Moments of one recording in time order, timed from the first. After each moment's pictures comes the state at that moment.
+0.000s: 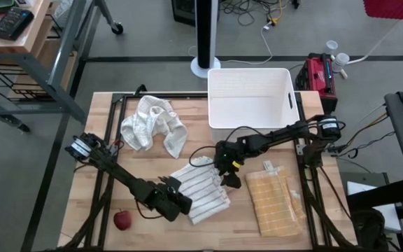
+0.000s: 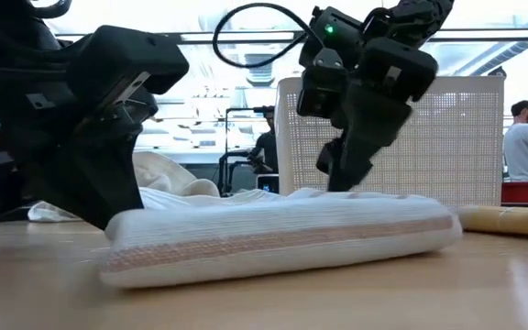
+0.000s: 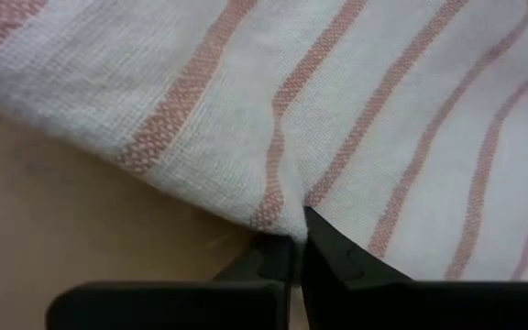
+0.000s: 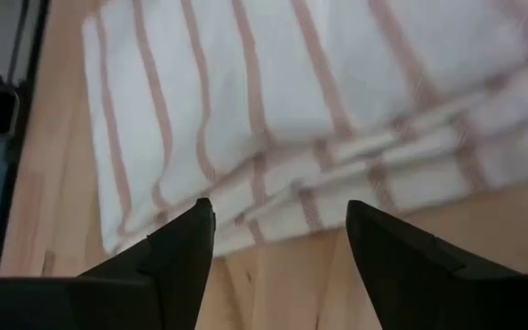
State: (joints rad) left arm -0.60 1.84 0.94 -0.25 -0.44 -1.65; right arm 0.01 1.75 0.99 -0.22 -0.47 0.15
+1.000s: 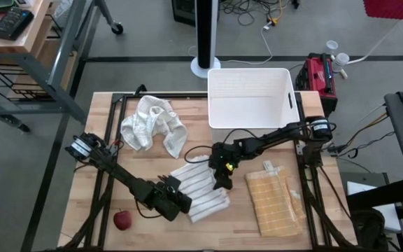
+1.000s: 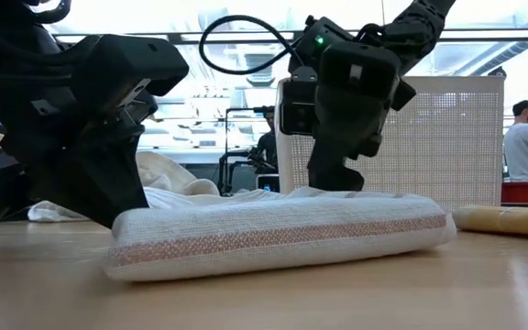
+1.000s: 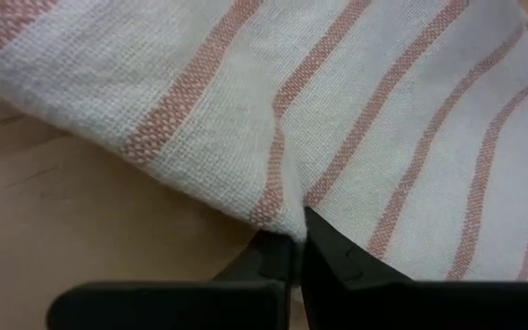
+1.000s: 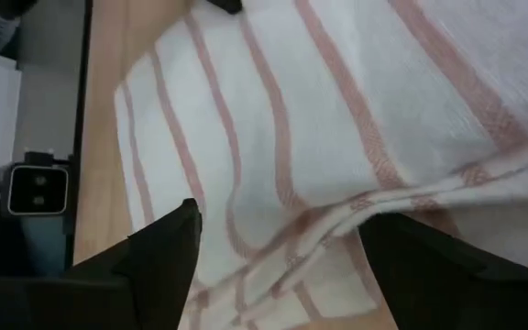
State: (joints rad) left arm -0.60 1.83 0.94 -0.22 -0.51 -1.63; right arm 0.02 1.85 0.99 -0.01 -0.56 0.40
